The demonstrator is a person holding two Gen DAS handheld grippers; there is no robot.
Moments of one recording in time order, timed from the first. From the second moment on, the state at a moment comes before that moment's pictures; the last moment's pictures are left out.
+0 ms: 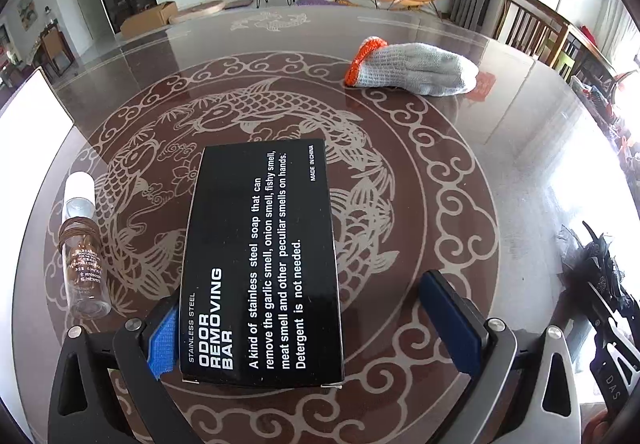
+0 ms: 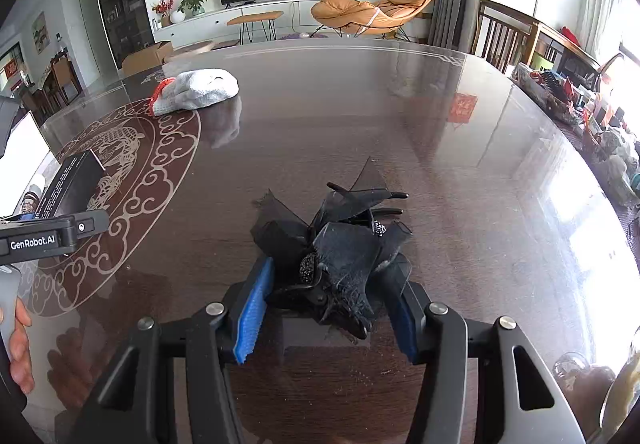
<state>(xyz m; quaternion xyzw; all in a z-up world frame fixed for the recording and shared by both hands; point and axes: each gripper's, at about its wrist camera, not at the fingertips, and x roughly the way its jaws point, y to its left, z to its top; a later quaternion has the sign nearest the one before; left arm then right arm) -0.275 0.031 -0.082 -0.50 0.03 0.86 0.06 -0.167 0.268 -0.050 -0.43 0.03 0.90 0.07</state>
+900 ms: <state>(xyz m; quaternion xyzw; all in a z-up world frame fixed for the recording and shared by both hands) -0.265 0.031 -0.082 -0.48 0.03 0.88 0.06 -0.167 0.268 -0.050 -0.43 0.03 0.90 0.07</state>
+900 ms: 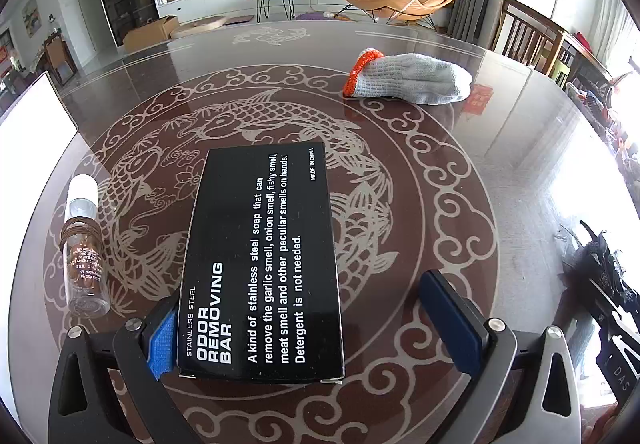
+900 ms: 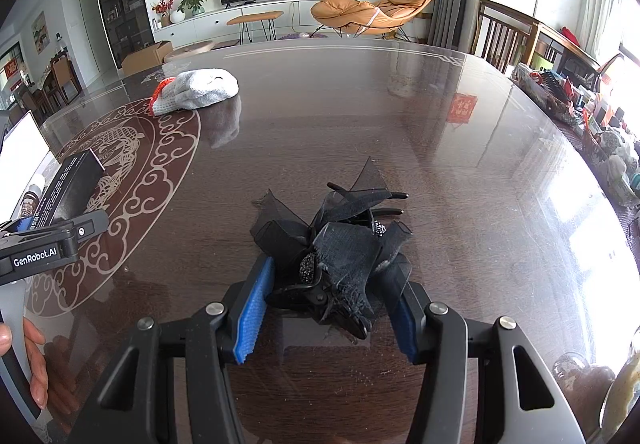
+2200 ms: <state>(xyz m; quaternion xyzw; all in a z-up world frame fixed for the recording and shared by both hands) -0.263 0.010 -0.072 -0.48 0.04 0.87 0.08 -0.168 0.268 -0.051 -0.43 0.03 0.90 0.07</state>
